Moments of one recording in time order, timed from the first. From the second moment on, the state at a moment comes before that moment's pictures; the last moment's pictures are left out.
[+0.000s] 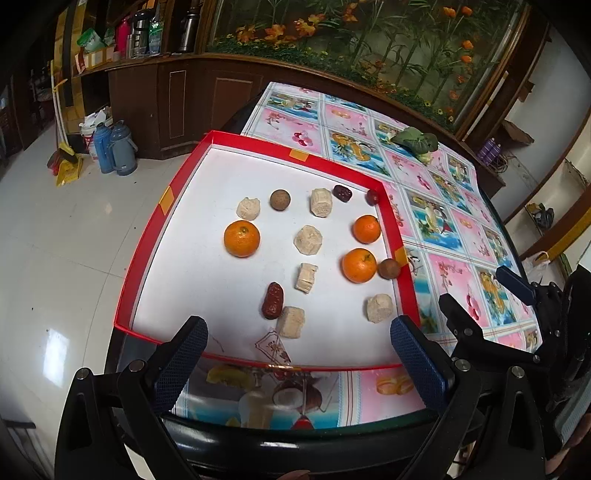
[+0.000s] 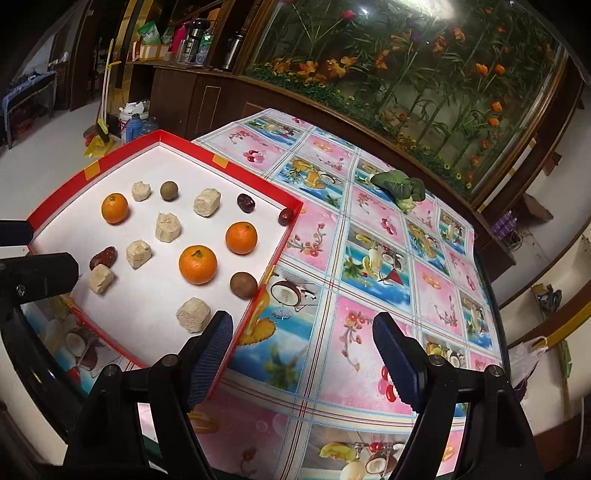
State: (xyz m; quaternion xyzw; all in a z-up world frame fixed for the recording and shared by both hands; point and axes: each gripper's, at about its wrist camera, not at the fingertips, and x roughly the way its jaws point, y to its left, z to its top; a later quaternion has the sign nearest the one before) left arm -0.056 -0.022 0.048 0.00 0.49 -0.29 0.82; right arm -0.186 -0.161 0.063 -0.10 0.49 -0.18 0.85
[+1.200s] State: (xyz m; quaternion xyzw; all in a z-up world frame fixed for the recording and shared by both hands) left arm -0.059 -0.024 0.048 0.02 0.48 -0.29 0.82; right arm -0.183 -0.167 0.064 -0.06 0.49 -0.16 0.86
